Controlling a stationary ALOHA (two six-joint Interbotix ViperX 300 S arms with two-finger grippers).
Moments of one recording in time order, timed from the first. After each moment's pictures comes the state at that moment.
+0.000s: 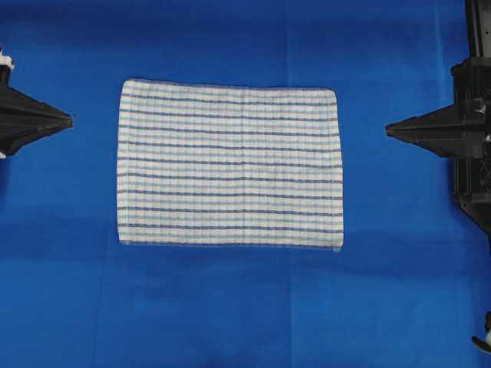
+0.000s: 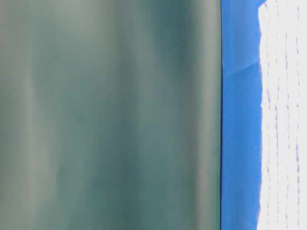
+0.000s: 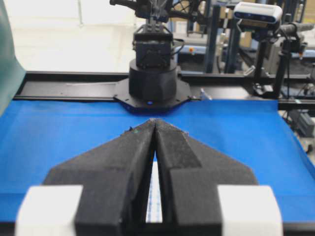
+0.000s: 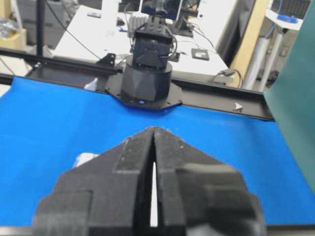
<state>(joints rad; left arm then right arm) 0.00 -0.96 1.17 0.00 -0.29 0.00 0.00 -0.96 1.17 0.00 -0.30 0.00</state>
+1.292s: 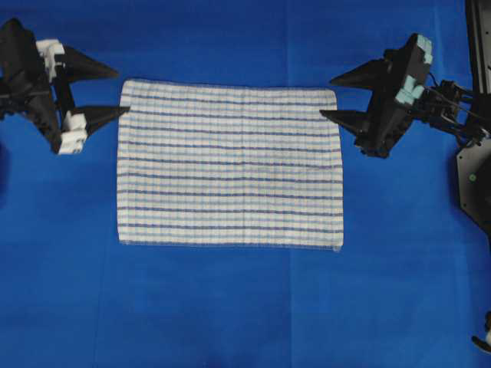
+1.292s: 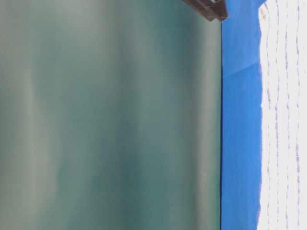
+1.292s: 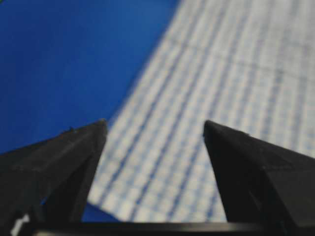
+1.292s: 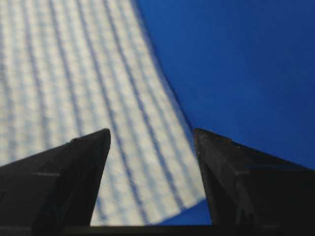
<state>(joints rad) 0.34 -0.39 1.24 -0.05 -0.43 -0.02 -0.33 -0.23 1.18 0.18 -0.46 0.00</state>
